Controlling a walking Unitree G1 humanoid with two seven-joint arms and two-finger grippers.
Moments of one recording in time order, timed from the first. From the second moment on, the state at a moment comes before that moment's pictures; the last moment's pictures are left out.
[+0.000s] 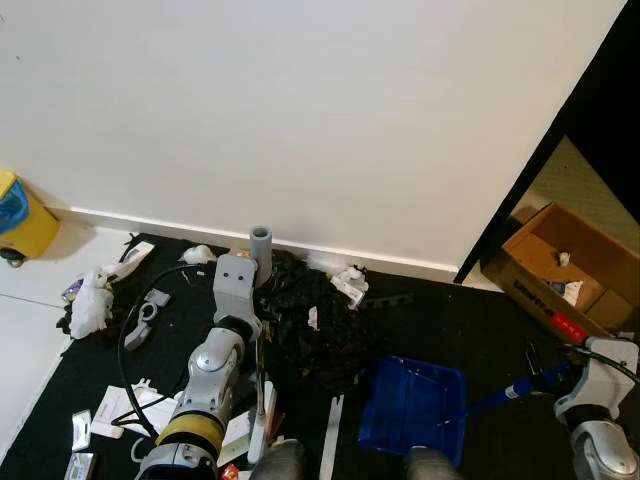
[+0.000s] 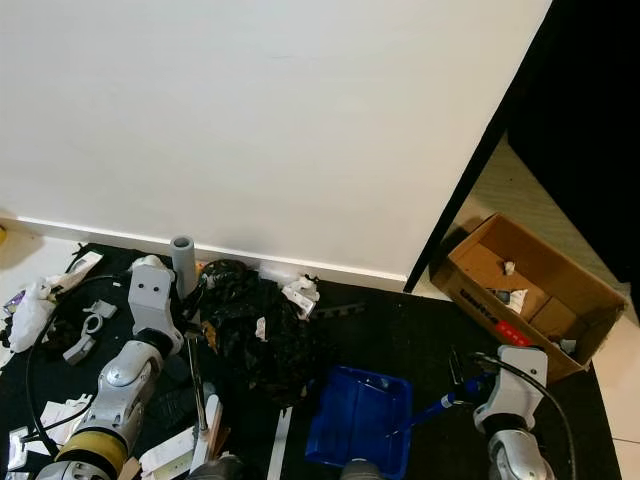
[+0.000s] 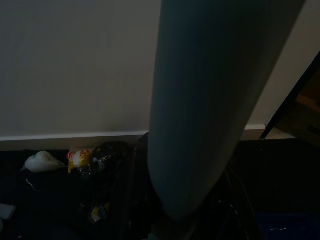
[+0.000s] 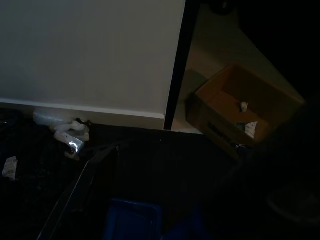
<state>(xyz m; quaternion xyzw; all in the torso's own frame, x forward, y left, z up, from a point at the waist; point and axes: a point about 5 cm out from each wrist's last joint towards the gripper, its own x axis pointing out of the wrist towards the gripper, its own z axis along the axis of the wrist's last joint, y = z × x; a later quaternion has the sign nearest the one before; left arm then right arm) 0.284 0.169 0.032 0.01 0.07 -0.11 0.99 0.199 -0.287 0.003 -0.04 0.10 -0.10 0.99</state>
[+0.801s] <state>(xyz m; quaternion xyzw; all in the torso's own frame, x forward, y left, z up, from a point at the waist) 0.283 0.169 0.032 0.02 0.07 -0.11 0.99 0.208 -0.292 0.006 -0.05 0.09 -0.10 0.99</state>
